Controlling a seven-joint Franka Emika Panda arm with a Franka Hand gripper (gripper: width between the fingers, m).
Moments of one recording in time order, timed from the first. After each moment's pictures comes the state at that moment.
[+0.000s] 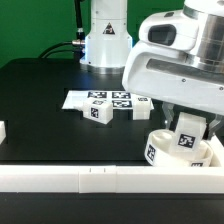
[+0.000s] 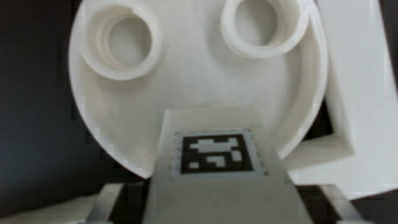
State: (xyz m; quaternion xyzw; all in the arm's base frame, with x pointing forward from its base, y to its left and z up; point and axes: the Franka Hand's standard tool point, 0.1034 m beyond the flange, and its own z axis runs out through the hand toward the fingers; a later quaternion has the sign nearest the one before) arm 0.650 0.086 0.072 0.97 -0.22 -0.04 0.06
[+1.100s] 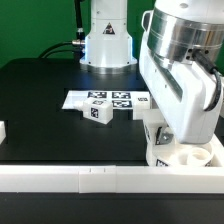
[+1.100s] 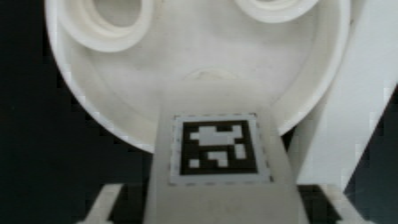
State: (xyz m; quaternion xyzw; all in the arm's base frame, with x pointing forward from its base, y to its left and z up) arm 0.634 0.051 0.069 0.75 -0.66 0.00 0.10
